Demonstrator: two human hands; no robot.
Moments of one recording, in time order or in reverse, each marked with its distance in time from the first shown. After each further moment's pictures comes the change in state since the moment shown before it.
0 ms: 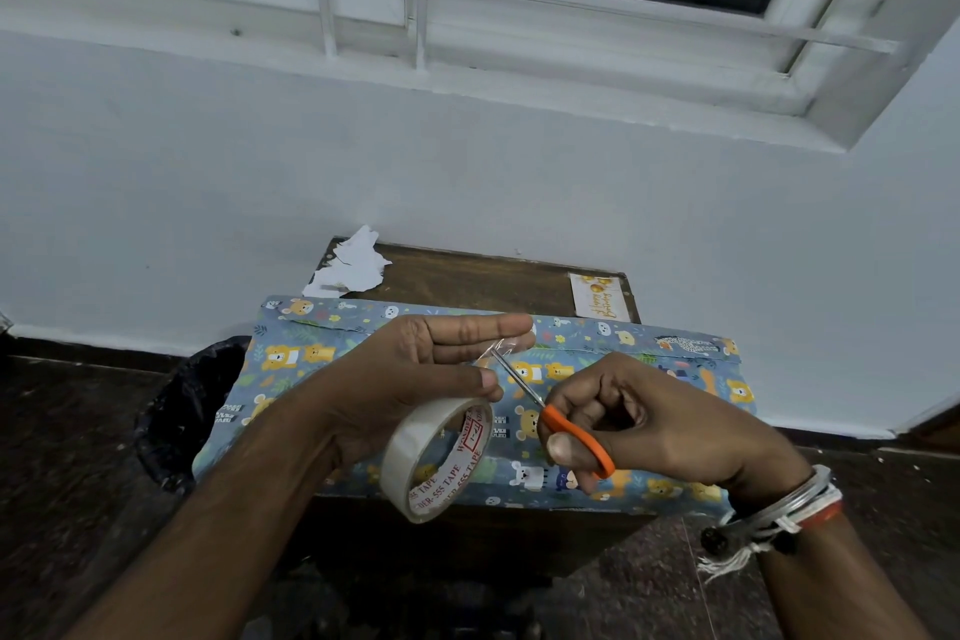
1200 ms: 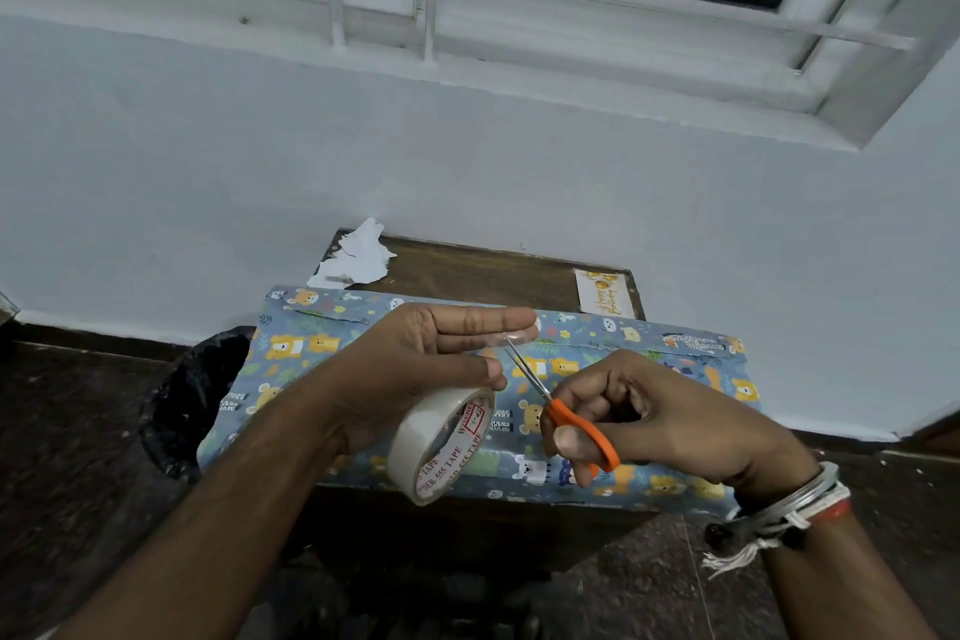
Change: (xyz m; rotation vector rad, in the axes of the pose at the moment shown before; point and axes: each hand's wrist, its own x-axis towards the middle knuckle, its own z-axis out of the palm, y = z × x) left_hand 0.001 -0.002 0.000 0.026 0.060 0.006; right_hand 0.000 -0.002 0.002 0.047 -0.009 0.056
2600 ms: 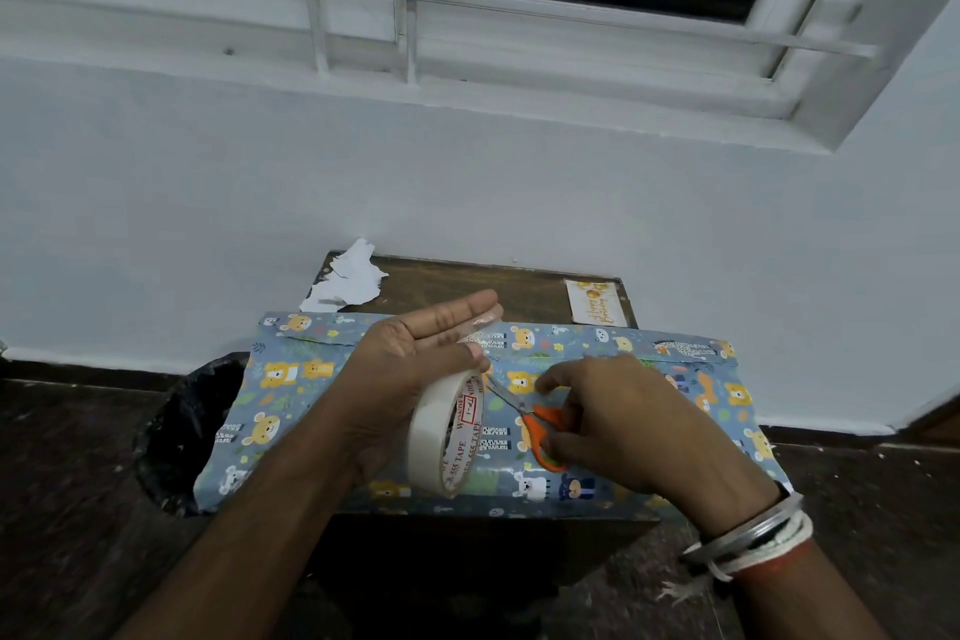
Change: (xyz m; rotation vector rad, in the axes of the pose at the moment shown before) left_hand 0.005 -0.002 0.010 -0.193 0.242 0.076; right_hand 0.025 0.012 0.019 -0.913 0.453 0.318
